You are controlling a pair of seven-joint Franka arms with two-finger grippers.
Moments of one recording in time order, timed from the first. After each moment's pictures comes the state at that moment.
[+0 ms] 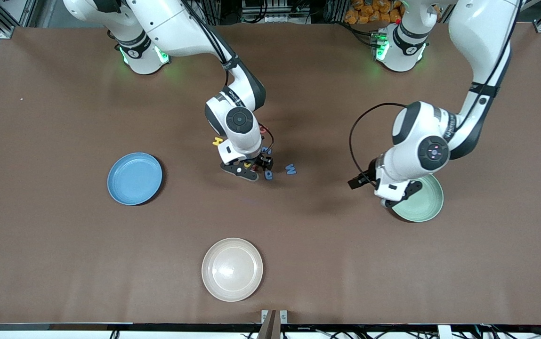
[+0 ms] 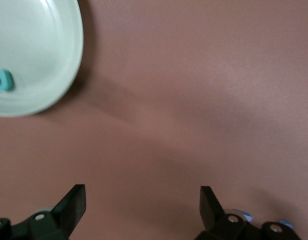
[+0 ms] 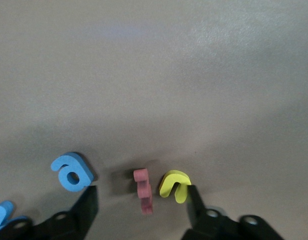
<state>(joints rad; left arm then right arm) -0.03 0.45 -0.37 -1.83 -0.05 2.15 -0.90 0.81 0.68 -0.06 -1.73 0.12 2.41 1.05</state>
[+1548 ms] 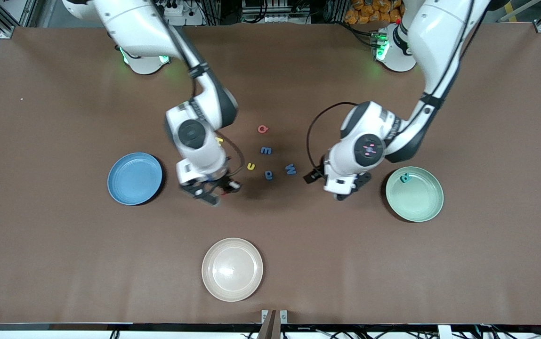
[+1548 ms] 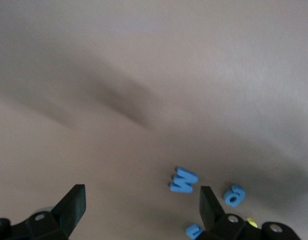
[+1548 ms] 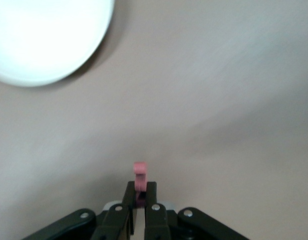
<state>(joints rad) -0.26 0.59 -0.36 -1.69 -0.05 2.16 -1.12 0.62 0.57 -0.14 -1.69 0.11 2.33 0.90</state>
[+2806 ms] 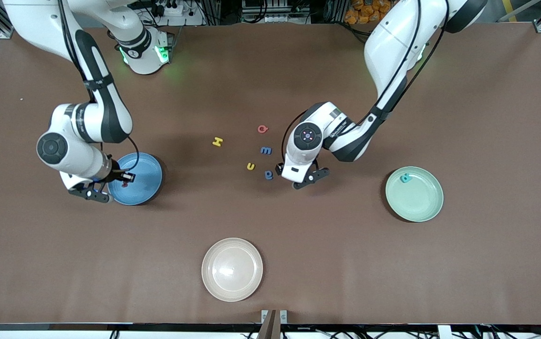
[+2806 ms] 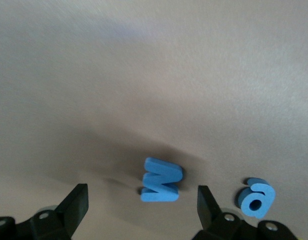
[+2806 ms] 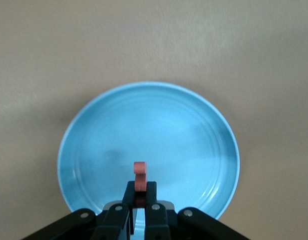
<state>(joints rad) -0.43 0.76 -0.34 -1.67 0.15 2.32 -1.24 0.34 0.31 -0.28 -2.15 0.11 2.35 0.25</state>
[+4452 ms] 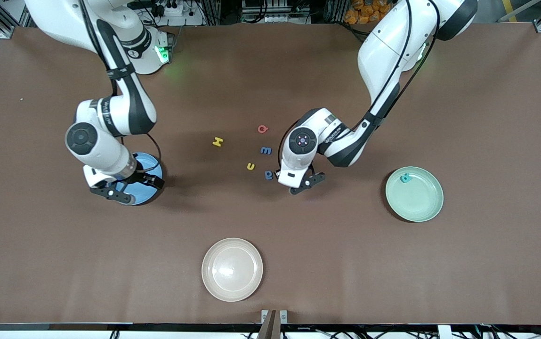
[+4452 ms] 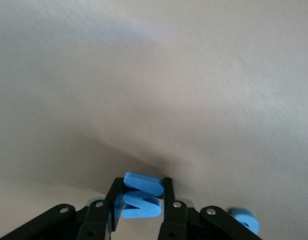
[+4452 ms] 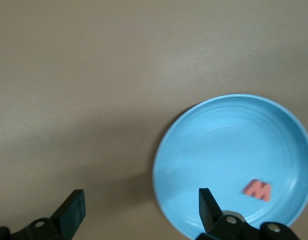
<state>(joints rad) -0.45 0.80 -0.30 -1.58 0.16 2.27 -1.27 0.49 0.35 -0.26 -2.03 0.11 2.37 0.47</state>
